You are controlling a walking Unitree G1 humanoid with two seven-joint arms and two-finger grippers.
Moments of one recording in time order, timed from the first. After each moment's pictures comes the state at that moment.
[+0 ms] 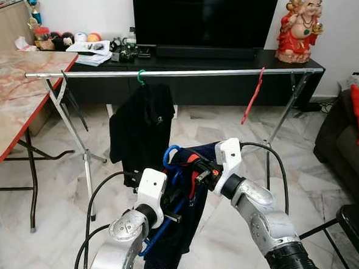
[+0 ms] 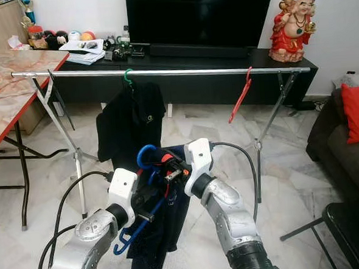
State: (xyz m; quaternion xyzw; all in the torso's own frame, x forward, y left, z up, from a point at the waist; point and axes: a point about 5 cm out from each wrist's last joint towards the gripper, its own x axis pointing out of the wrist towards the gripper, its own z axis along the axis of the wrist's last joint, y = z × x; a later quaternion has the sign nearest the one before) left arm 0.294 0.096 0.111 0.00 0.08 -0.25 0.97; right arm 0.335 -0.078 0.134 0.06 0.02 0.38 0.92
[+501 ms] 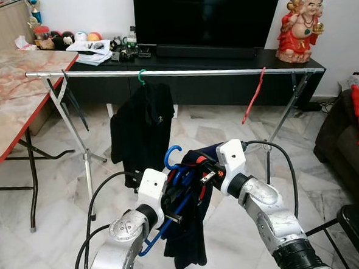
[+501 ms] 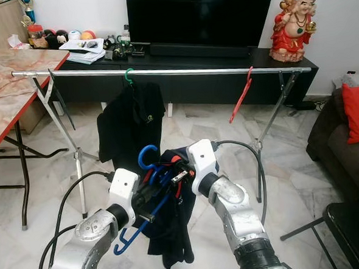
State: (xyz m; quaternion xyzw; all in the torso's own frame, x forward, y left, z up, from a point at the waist) left arm 0.293 0.095 0.111 0.00 0.08 -0.26 0.96; right arm 0.340 -0.096 0.129 0.00 0.03 0.35 0.94
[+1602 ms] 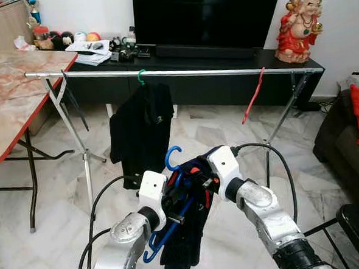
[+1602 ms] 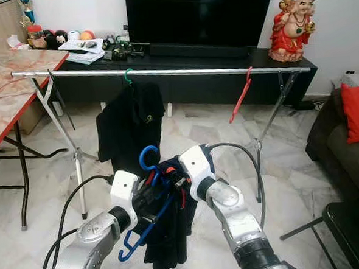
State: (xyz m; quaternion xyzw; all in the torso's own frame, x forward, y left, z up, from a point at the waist) left arm 0.292 0.093 0.105 -0.04 0.09 -0.25 0.96; right arm 0.339 -0.097 0.117 -0.10 0.08 0.34 0.93
